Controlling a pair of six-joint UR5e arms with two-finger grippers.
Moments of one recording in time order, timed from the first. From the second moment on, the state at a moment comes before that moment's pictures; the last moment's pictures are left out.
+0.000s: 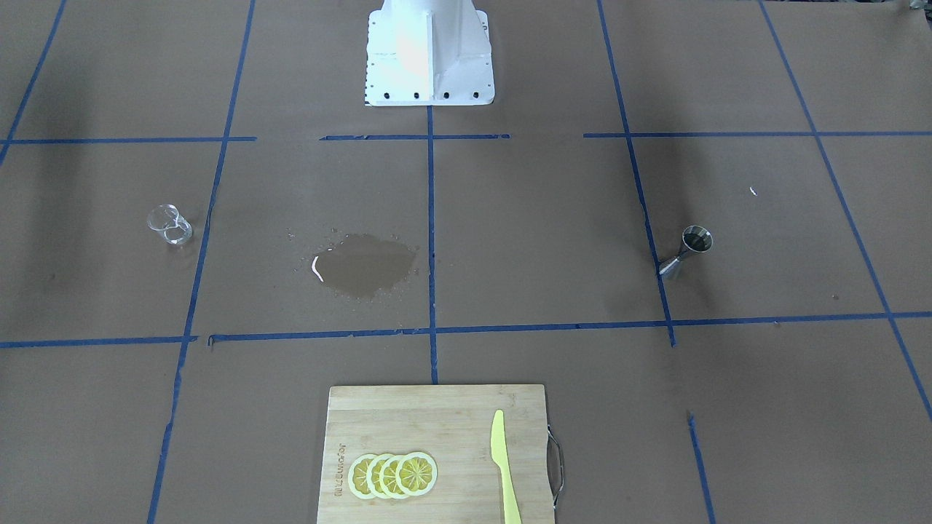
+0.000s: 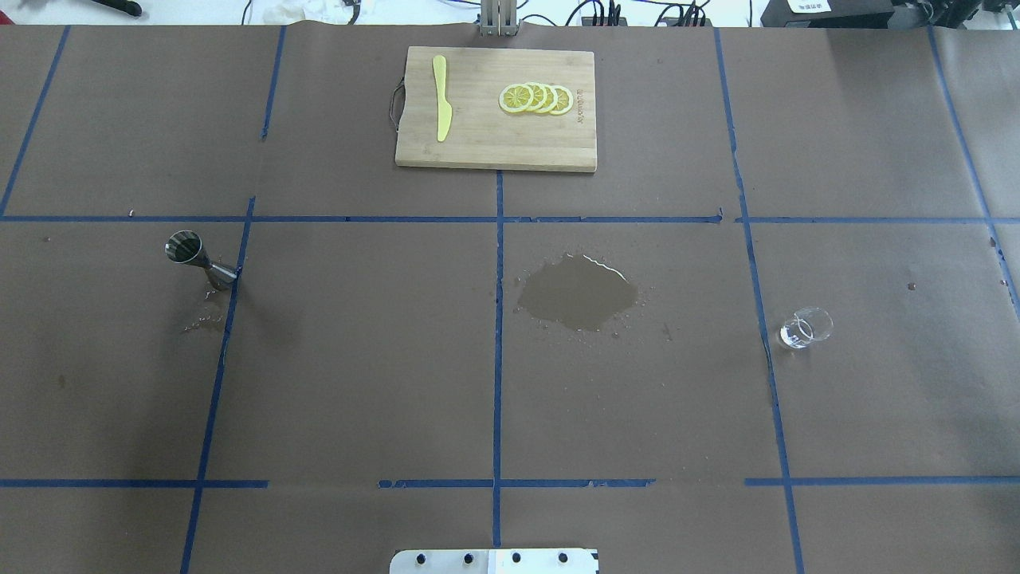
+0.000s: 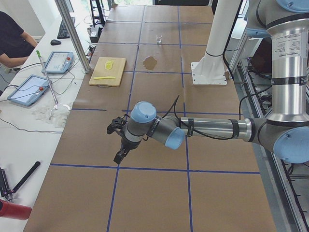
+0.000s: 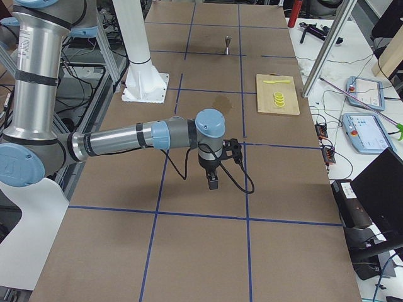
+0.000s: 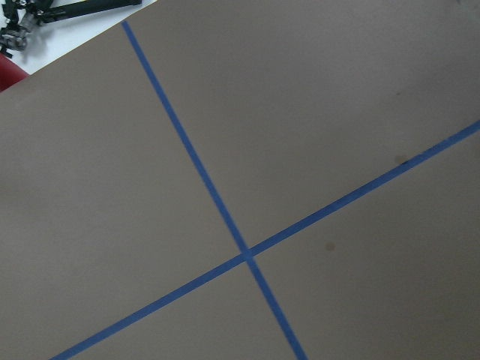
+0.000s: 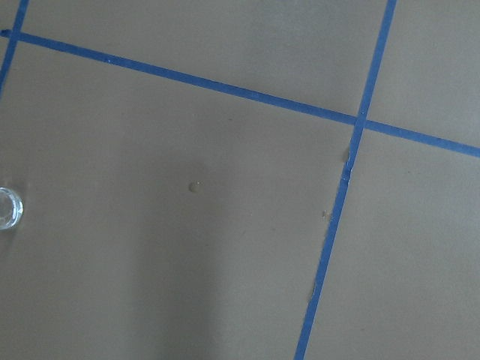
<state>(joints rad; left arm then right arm) -1.53 -1.48 -1.67 -2.02 -2.14 0.13 1.49 -1.76 1.96 -1.66 2.35 -0.08</state>
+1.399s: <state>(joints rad) -1.55 -1.55 -1.63 -1.68 -2.34 0.13 1.58 -1.76 1.78 -1.63 2.45 -0.09</state>
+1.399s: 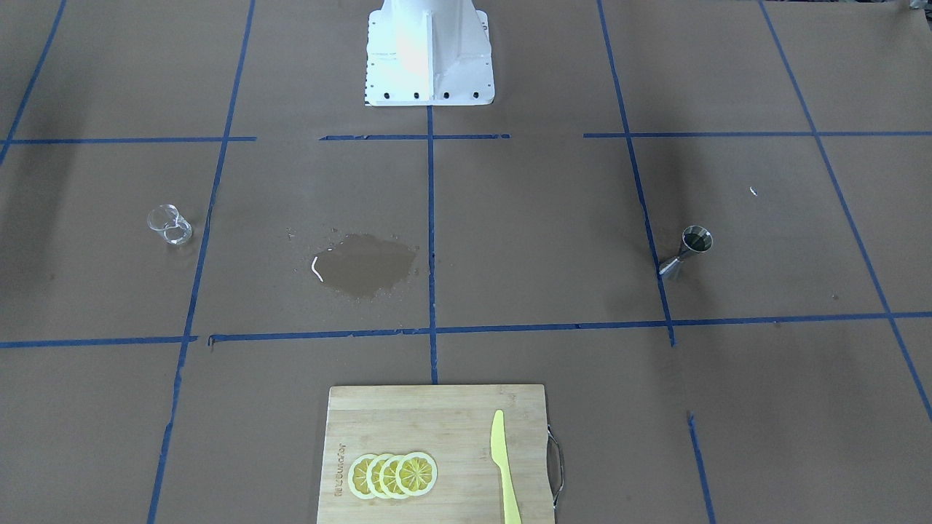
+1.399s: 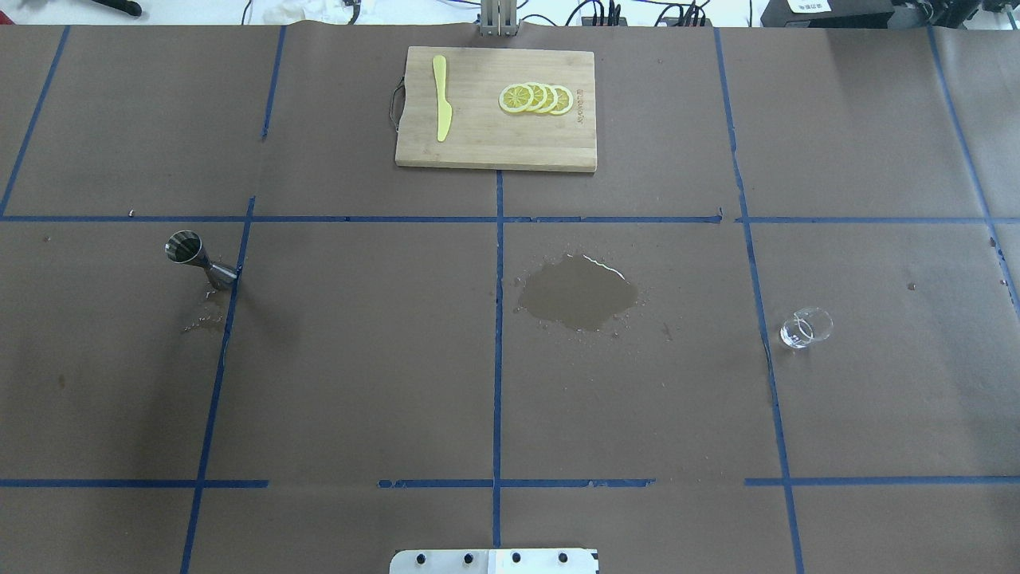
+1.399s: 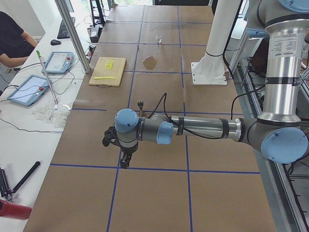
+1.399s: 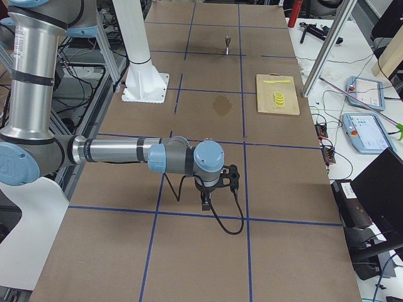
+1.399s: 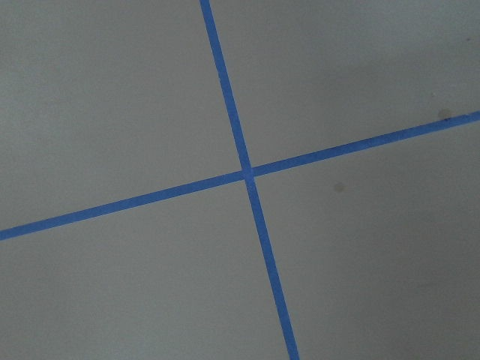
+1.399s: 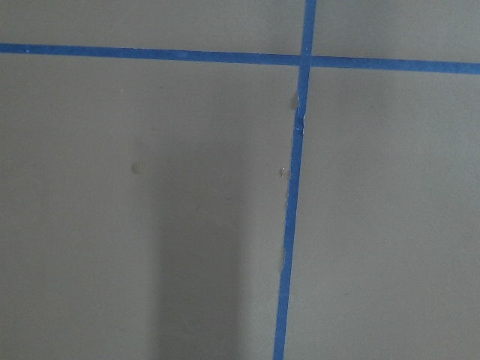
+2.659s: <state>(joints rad) -1.55 -1.58 -1.64 -1.68 -2.35 -0.08 1.65 -1.74 1.74 -1.50 2.45 -0.03</state>
